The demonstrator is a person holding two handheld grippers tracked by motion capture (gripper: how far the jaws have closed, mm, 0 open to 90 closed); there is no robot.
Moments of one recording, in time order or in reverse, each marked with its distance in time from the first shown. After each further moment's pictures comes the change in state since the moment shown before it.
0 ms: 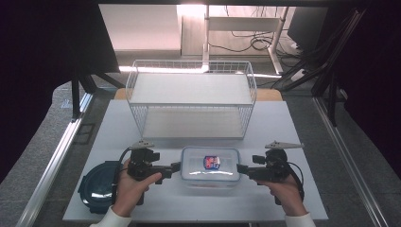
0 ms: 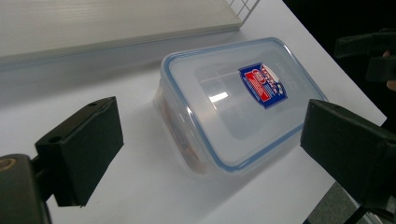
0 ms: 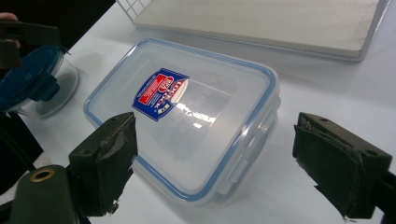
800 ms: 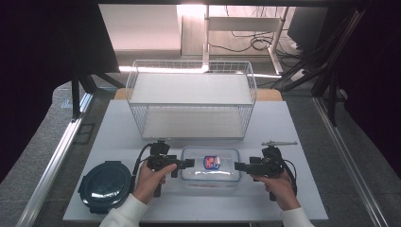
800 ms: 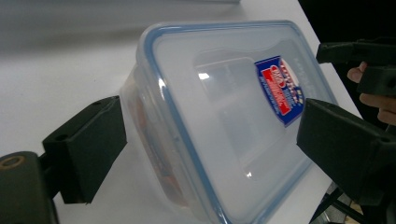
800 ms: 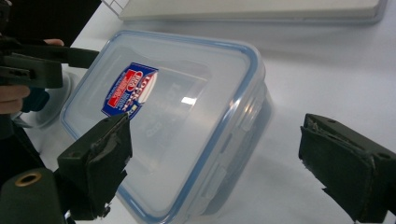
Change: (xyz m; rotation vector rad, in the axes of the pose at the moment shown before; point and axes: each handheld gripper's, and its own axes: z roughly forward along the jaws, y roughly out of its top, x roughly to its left) left arm 0.019 0.003 0.069 0.140 -0.119 -0.136; right arm -0.030 -0.006 0.031 0.050 0.047 0.127
